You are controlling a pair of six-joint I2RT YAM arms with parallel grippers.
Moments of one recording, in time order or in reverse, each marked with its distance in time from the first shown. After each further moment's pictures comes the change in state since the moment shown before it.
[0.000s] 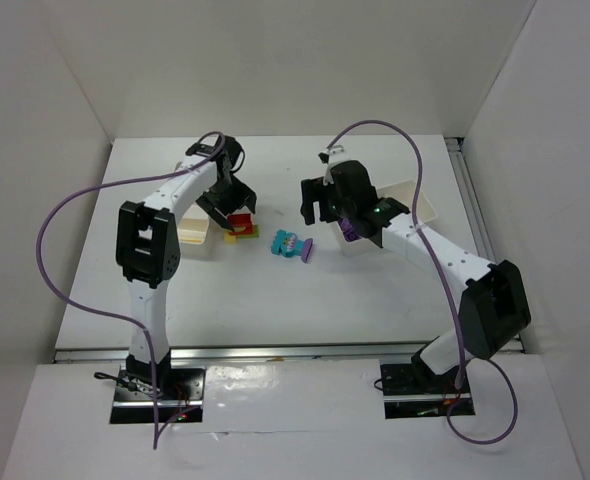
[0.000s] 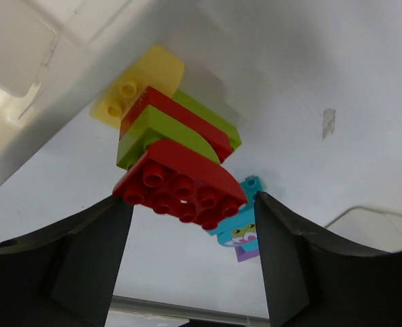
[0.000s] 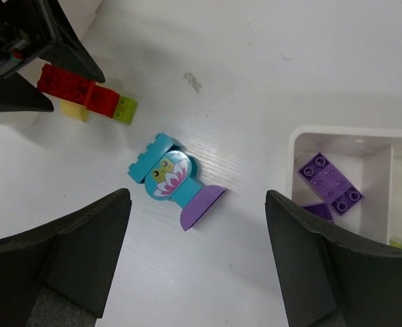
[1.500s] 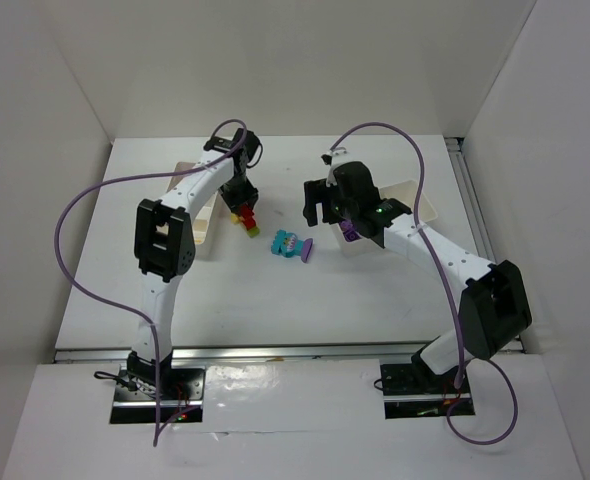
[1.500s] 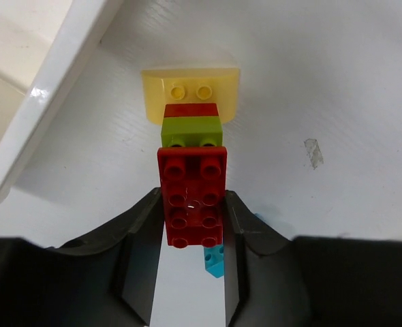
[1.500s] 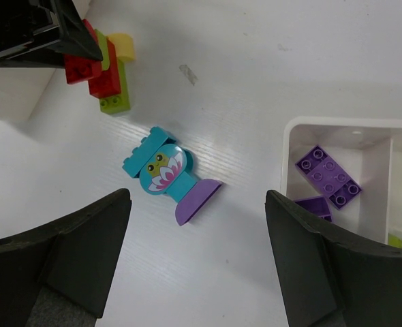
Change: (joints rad) left arm -0.066 0.142 0.219 -0.043 -0.203 0.150; right arm -0.025 -0.014 -0.026 0.001 -0.027 0.002
